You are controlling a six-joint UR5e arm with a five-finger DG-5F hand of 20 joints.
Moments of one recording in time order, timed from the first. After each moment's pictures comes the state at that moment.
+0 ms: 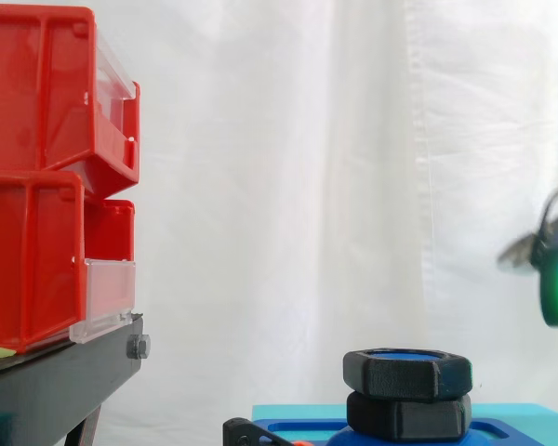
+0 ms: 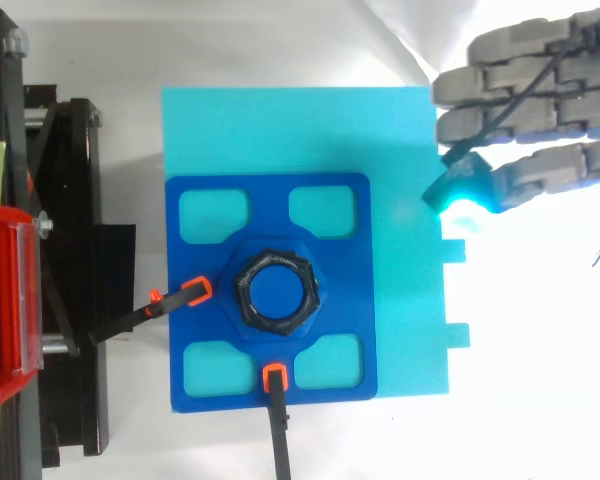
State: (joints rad) arm -0.10 -1.85 -1.63 -2.93 -1.97 -1.36
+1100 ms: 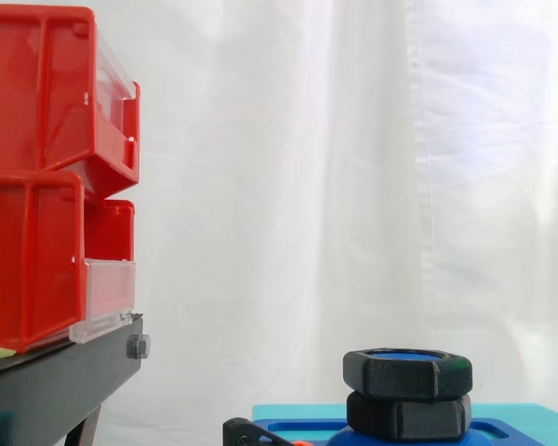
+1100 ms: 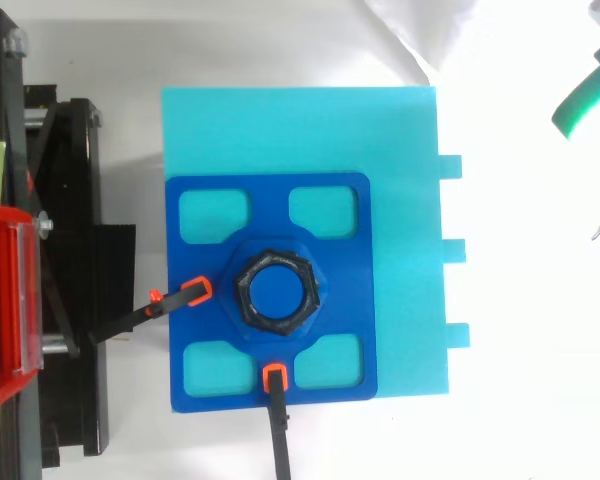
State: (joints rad) arm -0.10 -1.64 -1.80 -2.92 -1.72 -0.64
